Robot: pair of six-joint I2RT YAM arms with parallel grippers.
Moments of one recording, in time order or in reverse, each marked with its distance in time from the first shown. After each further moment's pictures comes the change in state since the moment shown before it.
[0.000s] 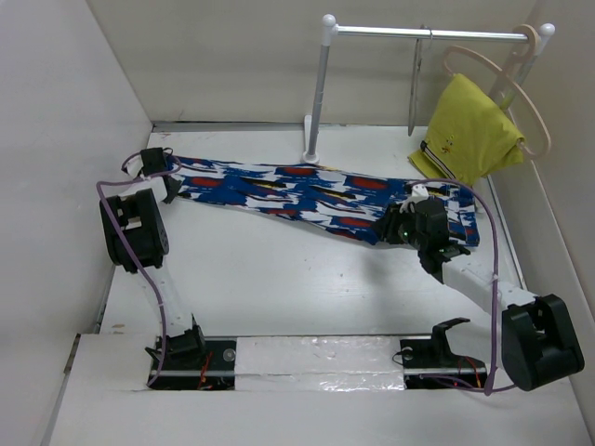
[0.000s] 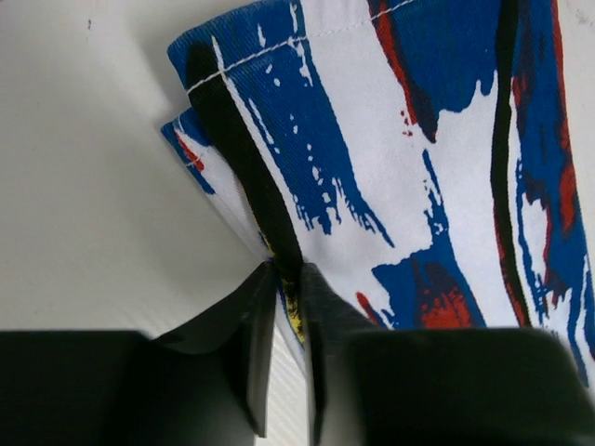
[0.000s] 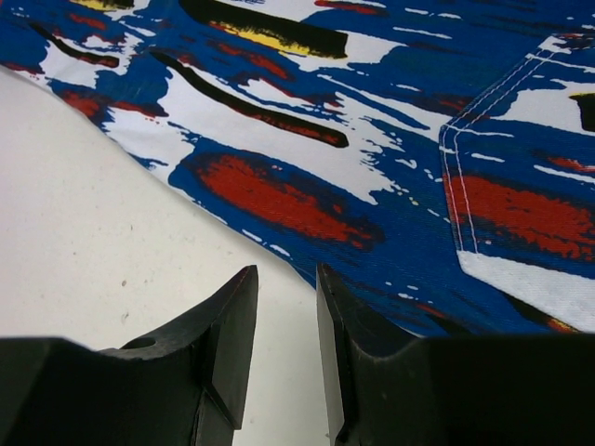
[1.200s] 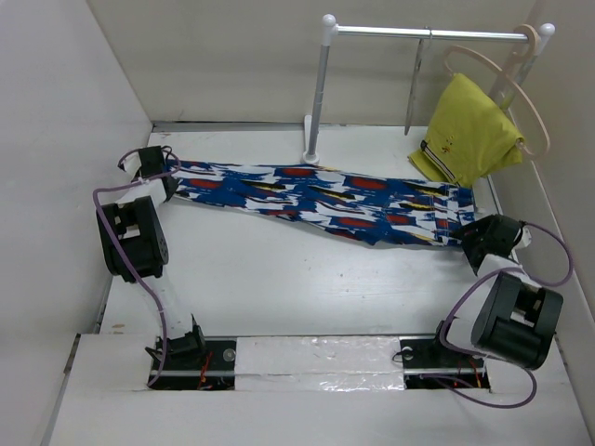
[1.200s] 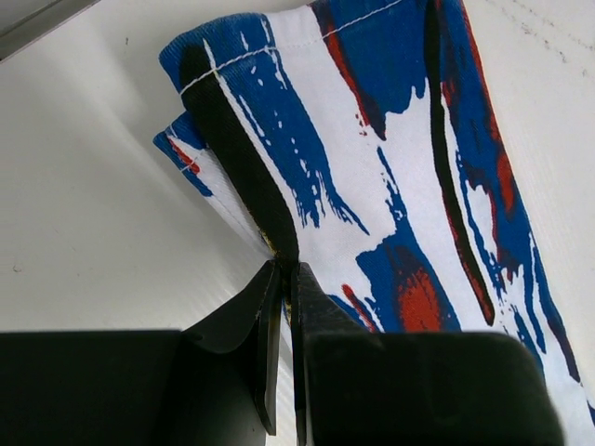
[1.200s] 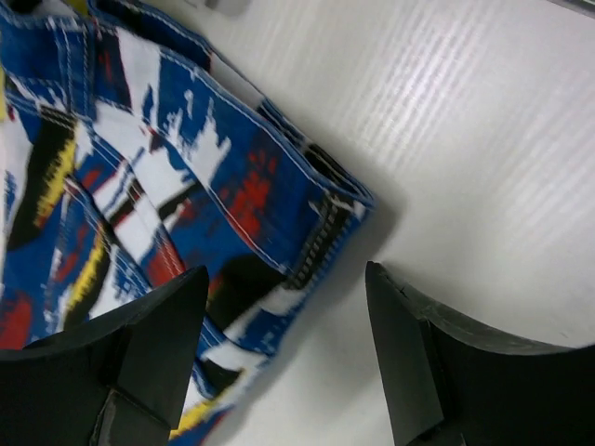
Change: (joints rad) left arm -0.006 -0.103 -0.057 0.013 -0.029 0.030; right arm -0.760 0.093 -0.071 -0.073 0.203 0.410
